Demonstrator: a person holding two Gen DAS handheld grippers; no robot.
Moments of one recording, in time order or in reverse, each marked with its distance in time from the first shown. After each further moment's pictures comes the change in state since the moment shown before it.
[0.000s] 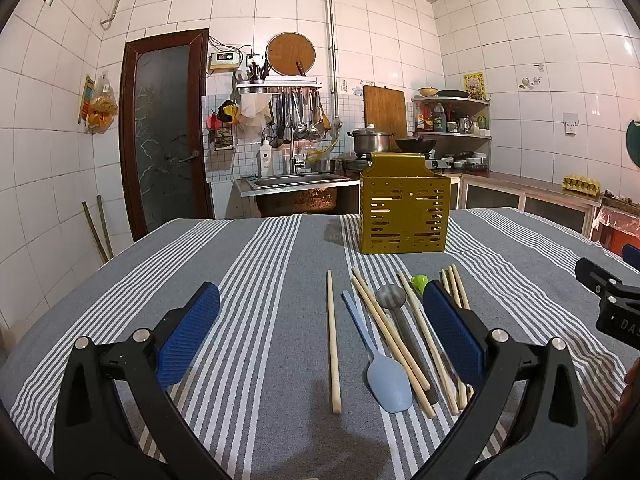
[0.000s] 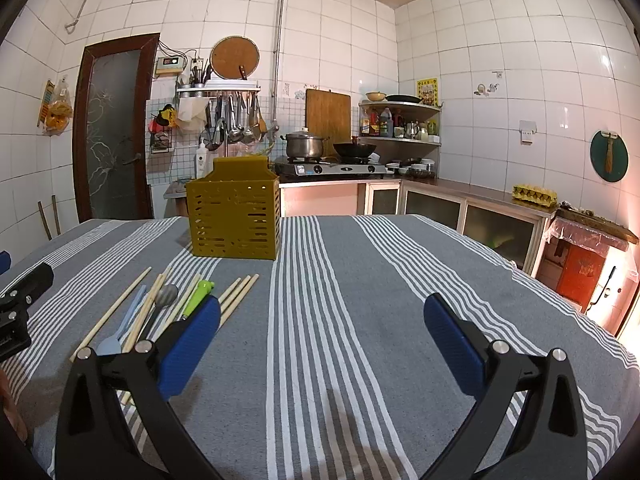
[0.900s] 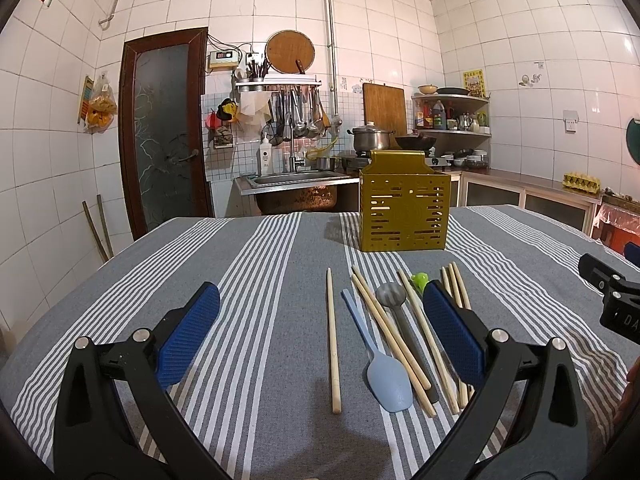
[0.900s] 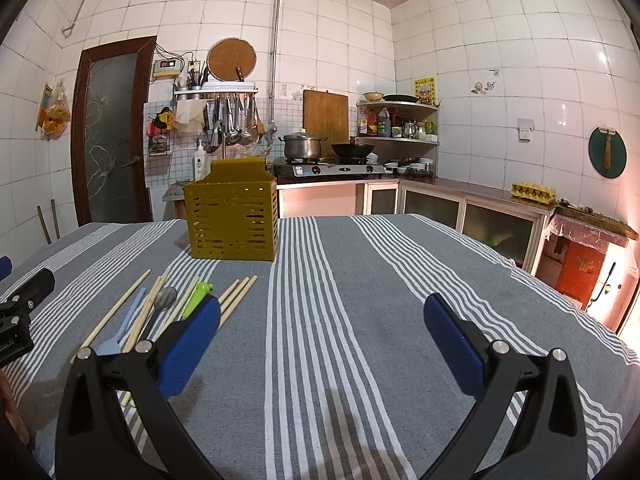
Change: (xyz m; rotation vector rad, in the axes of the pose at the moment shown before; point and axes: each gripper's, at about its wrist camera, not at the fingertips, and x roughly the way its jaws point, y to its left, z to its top) left arm 0.000 0.002 0.003 0.006 0.006 0.002; right arm -0.001 -0.004 0.002 0.013 0.002 -0.004
